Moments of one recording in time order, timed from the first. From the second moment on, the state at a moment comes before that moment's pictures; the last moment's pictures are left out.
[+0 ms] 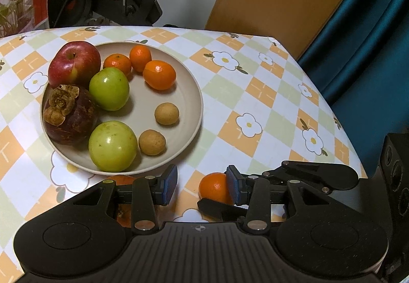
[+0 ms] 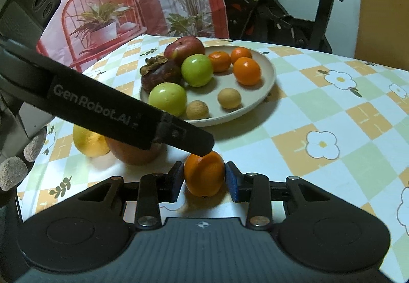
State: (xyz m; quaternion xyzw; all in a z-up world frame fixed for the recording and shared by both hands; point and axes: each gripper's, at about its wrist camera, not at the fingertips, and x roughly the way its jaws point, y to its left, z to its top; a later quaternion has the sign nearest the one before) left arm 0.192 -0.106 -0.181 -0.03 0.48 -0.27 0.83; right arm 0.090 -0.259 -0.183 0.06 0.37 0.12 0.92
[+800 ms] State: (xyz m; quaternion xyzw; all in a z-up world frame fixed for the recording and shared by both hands) left arm 0.198 -0.112 -0.187 -0.05 0.49 -0.28 0.82; right arm 0.082 -0.264 -0.186 0.07 0.36 0.11 0.92
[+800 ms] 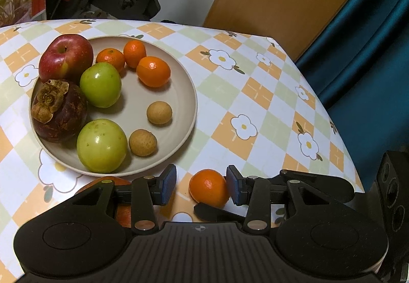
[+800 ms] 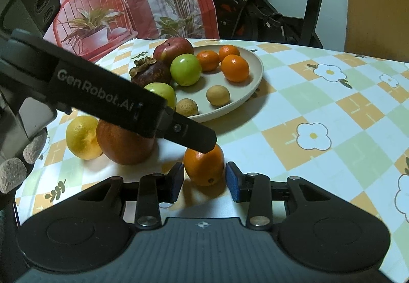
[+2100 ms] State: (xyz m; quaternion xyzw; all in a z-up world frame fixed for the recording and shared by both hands) left arm 0.194 -0.119 -0.176 -0.02 0.48 -0.28 0.83; right arm 0.078 -0.268 -0.176 0.12 0.33 0.10 0.93
